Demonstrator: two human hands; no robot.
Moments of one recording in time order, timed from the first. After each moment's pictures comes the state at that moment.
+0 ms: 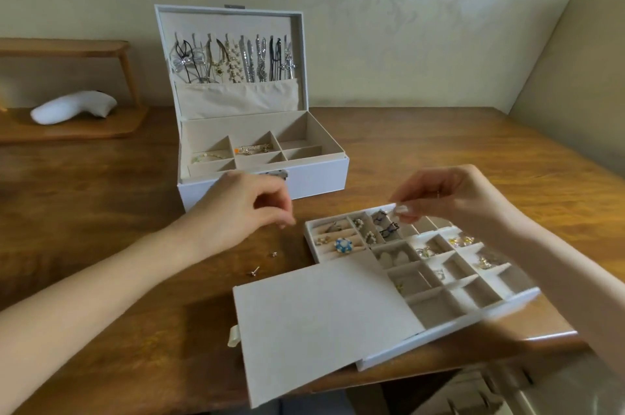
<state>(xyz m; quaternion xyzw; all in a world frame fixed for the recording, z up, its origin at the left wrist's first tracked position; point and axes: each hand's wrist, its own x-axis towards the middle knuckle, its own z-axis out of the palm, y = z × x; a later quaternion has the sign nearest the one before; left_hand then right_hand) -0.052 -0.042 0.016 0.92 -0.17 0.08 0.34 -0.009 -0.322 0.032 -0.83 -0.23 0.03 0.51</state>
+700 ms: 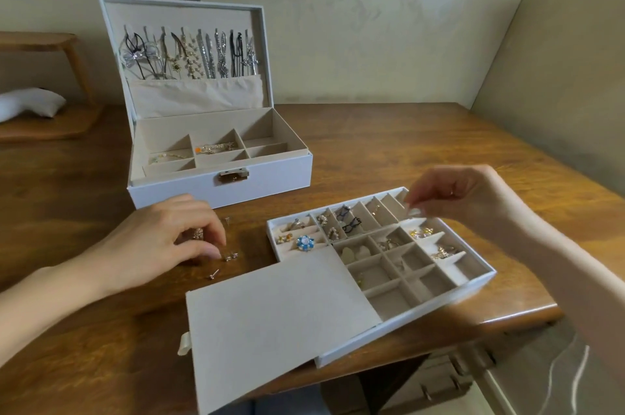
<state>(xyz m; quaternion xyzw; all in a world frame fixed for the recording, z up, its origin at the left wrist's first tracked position) -0.058 0.003 -0.015 0.93 -0.25 0.09 0.24 -0.021 -0.372 0.032 -0.85 -0.22 -0.03 0.47</state>
